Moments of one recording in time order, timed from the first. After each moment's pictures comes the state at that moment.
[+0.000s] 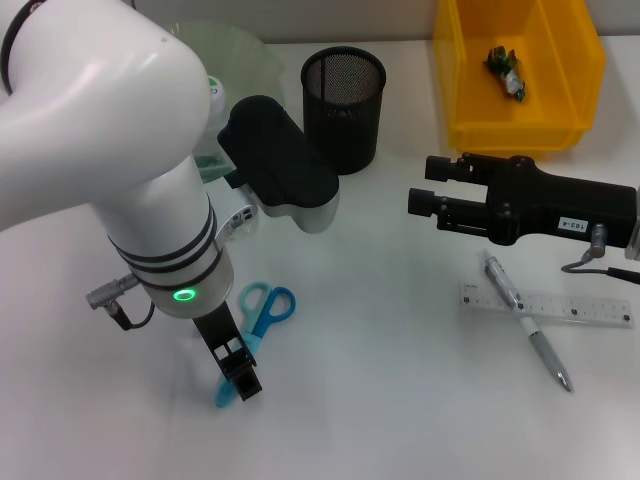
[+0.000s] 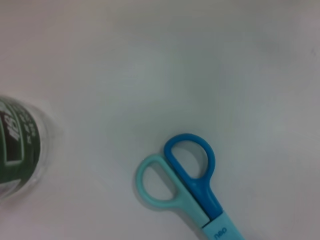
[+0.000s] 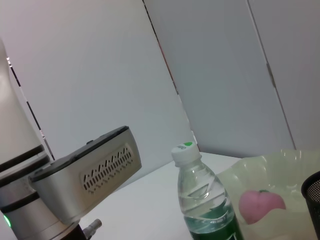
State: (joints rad) left arm -0.71 -2.08 1.94 1.32 2.64 1.60 -2.88; right arm 0.55 2.08 -0.61 -0.50 -1.92 -1.59 1.33
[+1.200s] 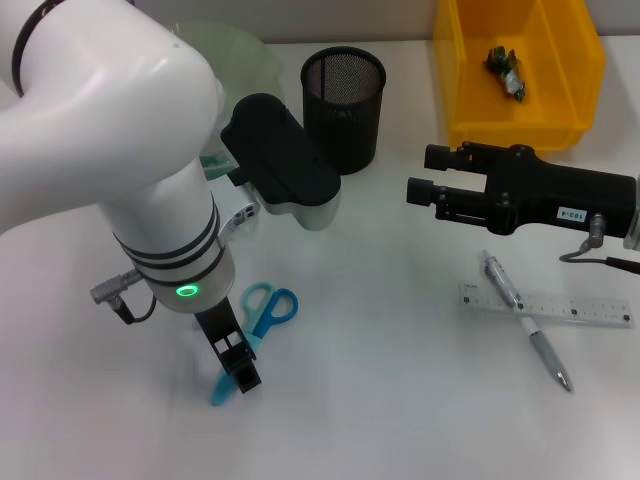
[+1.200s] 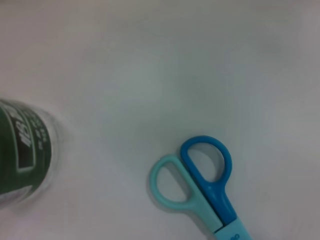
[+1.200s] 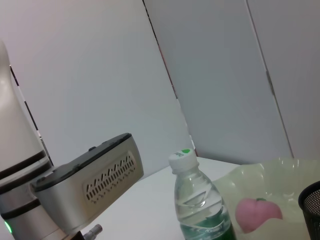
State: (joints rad) left arm -0.73 -2.08 1.95 1.29 2.65 1.58 -2.88; right arm 0.56 2.08 -0.60 -0.51 -1.92 -1.58 1.32
